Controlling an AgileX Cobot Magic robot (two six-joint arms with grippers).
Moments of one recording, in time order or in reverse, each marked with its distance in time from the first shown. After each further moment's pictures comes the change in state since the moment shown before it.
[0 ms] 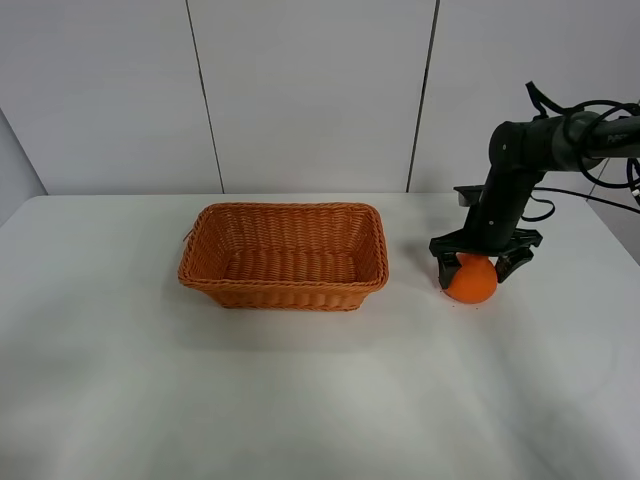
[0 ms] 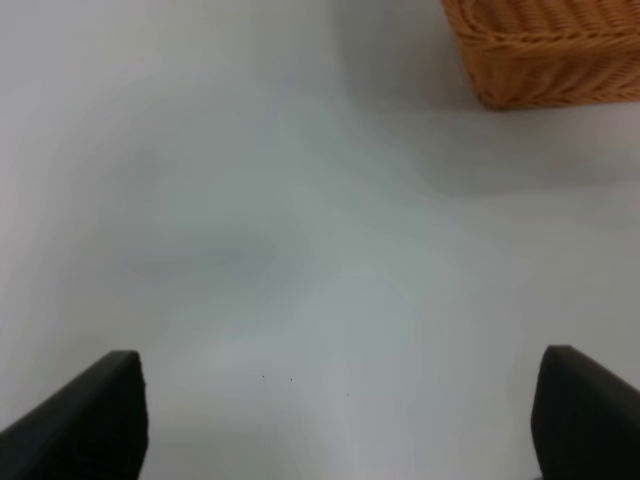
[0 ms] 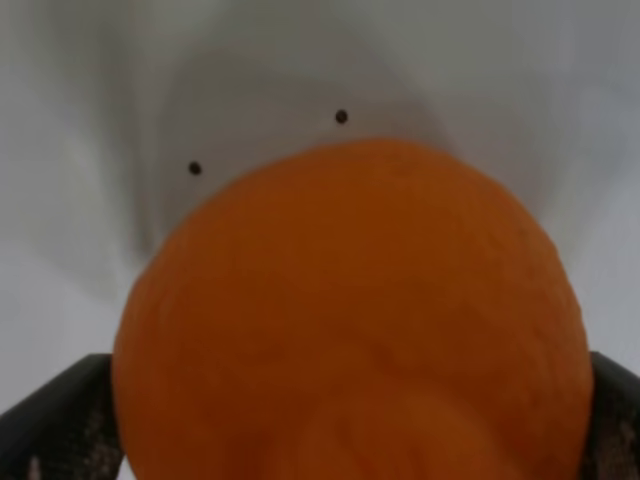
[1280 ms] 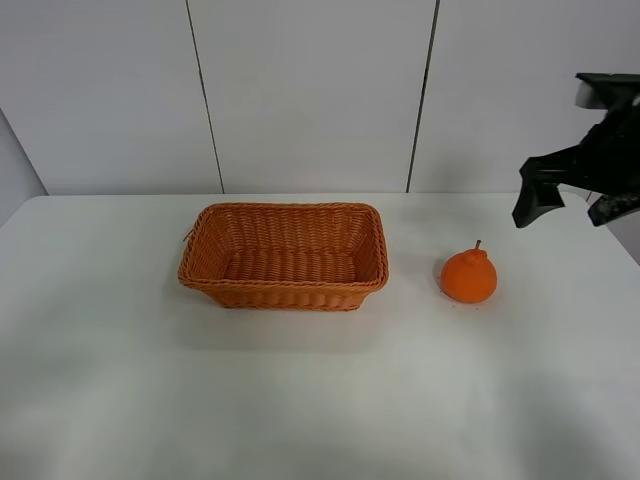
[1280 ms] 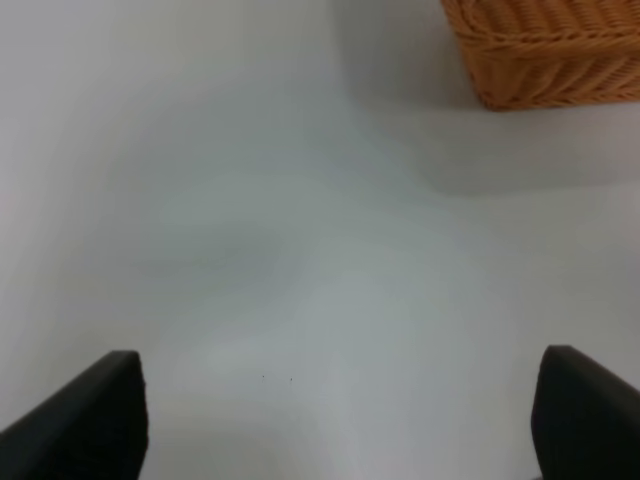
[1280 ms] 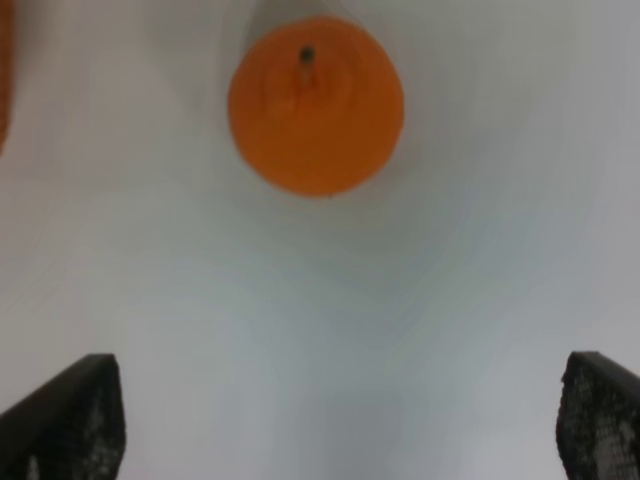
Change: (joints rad) left arm 0.000 0.000 0.000 0.000 0.000 0.000; right arm -0.079 -0.626 0.260 0.056 0.077 -0.025
